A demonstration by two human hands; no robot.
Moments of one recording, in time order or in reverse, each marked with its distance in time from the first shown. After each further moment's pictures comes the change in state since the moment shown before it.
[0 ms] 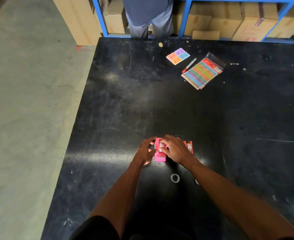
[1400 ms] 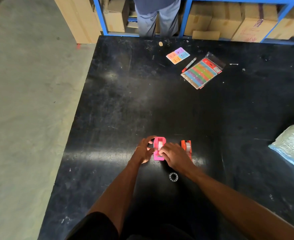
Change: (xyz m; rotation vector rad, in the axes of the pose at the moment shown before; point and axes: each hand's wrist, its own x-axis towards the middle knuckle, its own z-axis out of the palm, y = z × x) left_hand 0.012 -0.017 0.003 0.006 -0.027 -0.004; right_hand -0.037 -0.009 0.011 0.029 0.124 -0.126
